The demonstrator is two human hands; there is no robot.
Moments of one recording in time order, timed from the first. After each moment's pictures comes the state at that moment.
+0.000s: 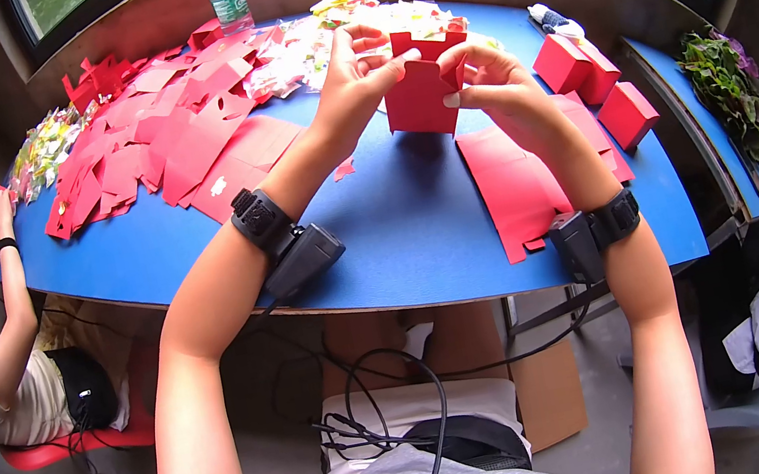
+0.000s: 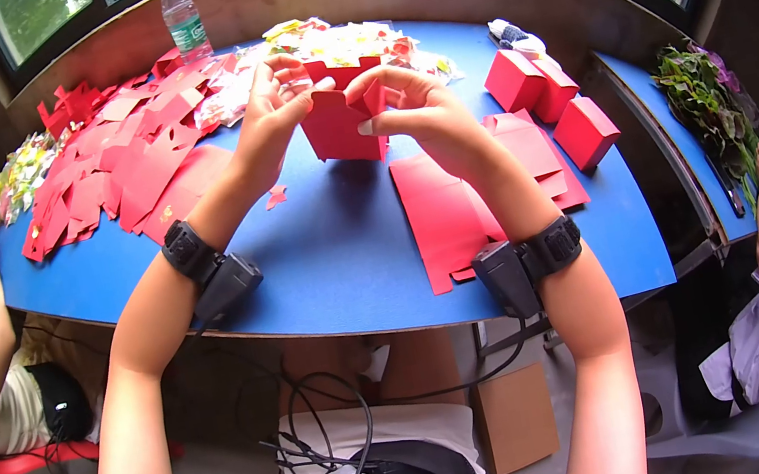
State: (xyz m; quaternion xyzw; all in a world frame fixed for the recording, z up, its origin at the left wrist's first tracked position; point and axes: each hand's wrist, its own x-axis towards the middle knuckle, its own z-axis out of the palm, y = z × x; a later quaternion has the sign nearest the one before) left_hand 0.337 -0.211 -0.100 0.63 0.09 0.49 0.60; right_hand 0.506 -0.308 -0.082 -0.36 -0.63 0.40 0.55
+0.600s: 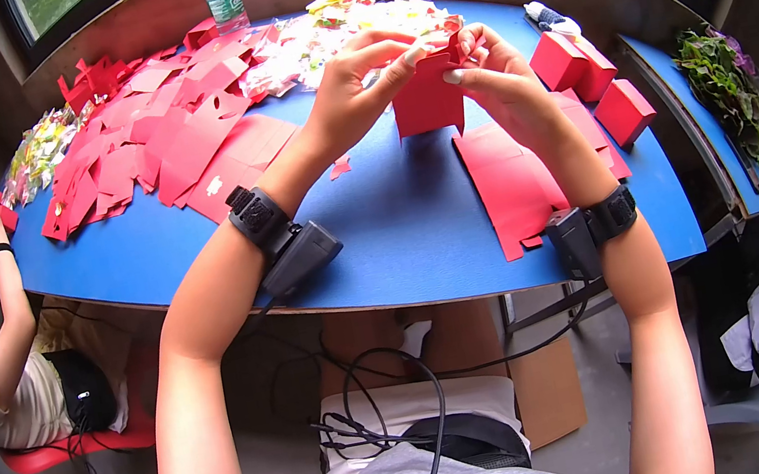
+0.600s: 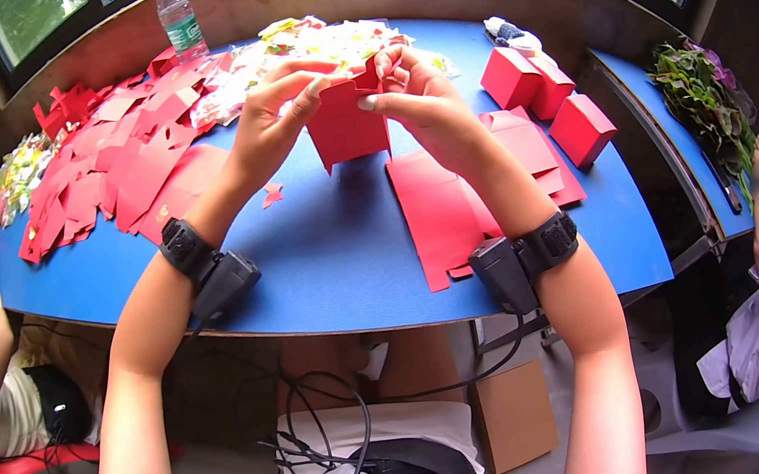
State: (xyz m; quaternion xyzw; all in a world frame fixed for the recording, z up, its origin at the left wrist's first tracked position) left_hand 0.332 -0.204 -0.094 0.81 0.04 0.48 0.34; right_hand 0.512 -0.303 -0.086 -0.30 -0.57 0.46 0.61
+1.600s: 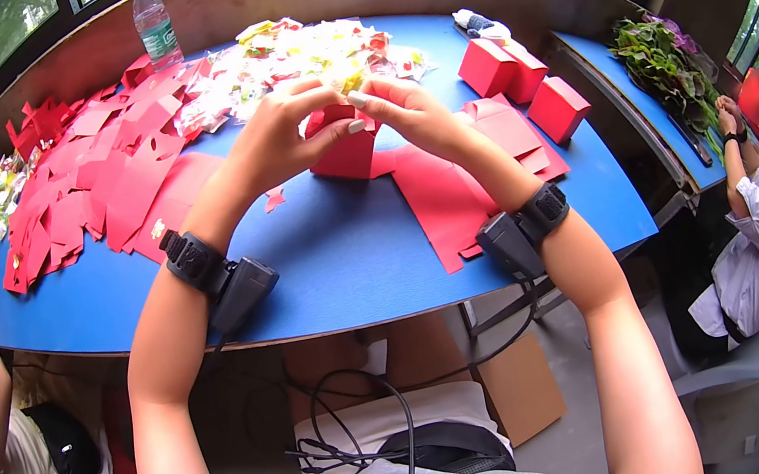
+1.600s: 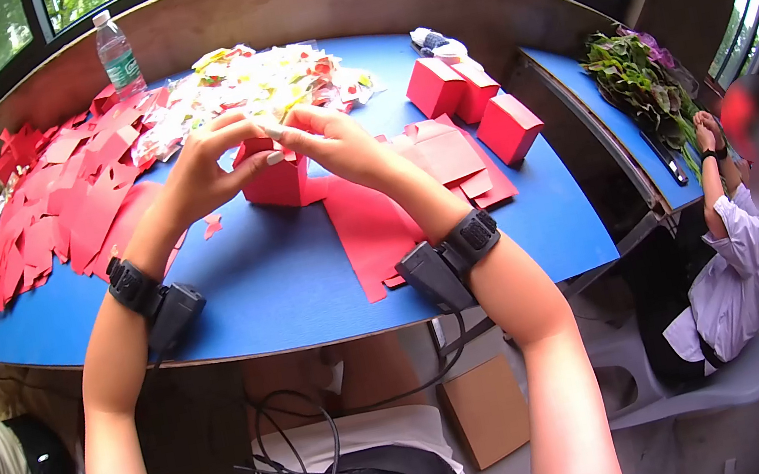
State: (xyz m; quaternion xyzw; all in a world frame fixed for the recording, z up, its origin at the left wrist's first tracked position) left_hand 0.324 -0.207 -0.086 0.92 0.02 0.37 0.11; right_hand 0.519 -0.290 -0.106 -0.48 -0.68 0.29 0.47
